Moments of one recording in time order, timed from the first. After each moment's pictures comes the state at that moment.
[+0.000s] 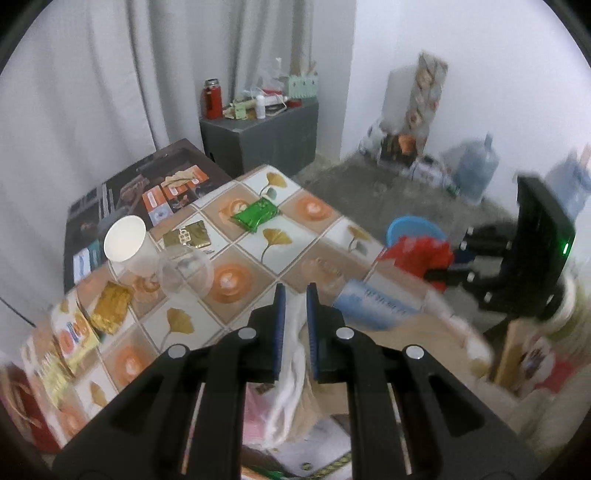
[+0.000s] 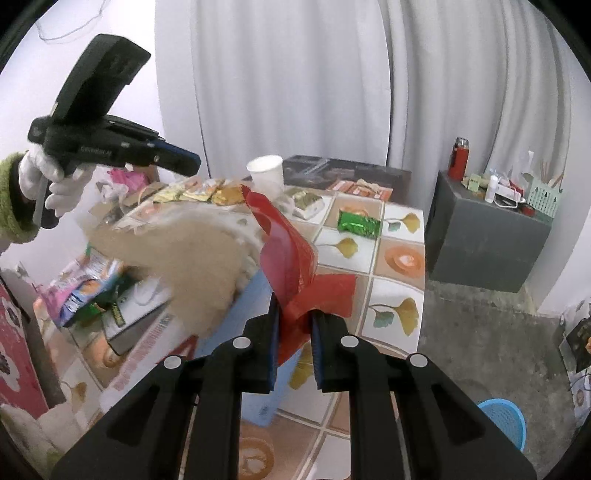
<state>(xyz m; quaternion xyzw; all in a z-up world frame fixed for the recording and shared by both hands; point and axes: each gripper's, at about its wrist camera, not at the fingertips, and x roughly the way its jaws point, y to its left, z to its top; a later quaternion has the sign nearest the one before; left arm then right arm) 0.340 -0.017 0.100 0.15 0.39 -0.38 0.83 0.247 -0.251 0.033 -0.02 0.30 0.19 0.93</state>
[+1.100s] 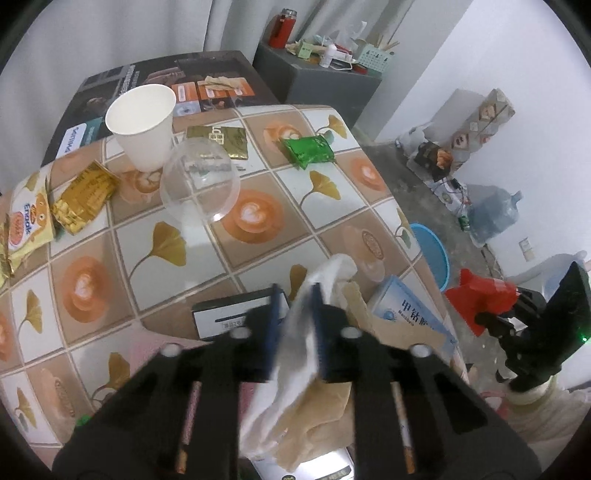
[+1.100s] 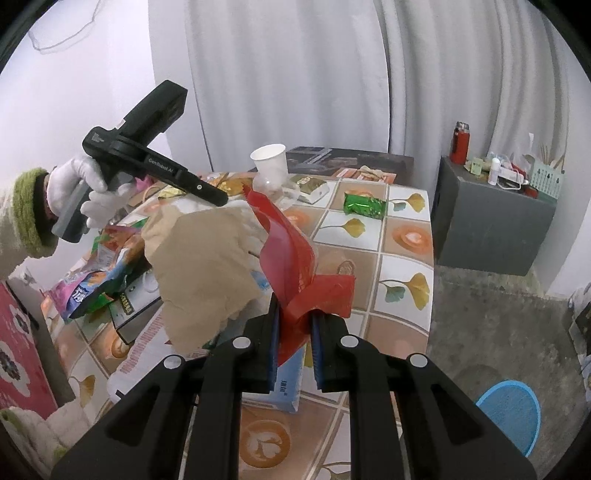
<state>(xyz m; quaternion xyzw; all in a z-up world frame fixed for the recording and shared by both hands) 0.404 0.012 0.017 0.01 0.53 -0.31 0.79 0.241 -0.253 0.011 0.00 0.32 0.19 0.93</state>
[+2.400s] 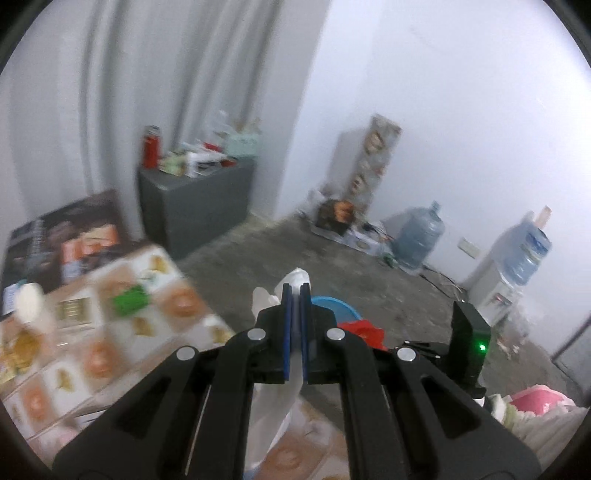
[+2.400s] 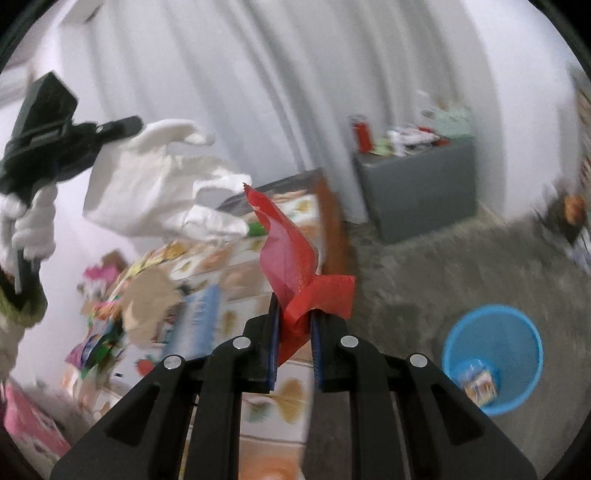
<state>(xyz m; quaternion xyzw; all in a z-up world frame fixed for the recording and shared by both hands) 0.286 -0.195 0.160 0.05 0.34 -0.47 0.81 0.148 -0.425 0.001 0.20 0.27 0.05 0.94</state>
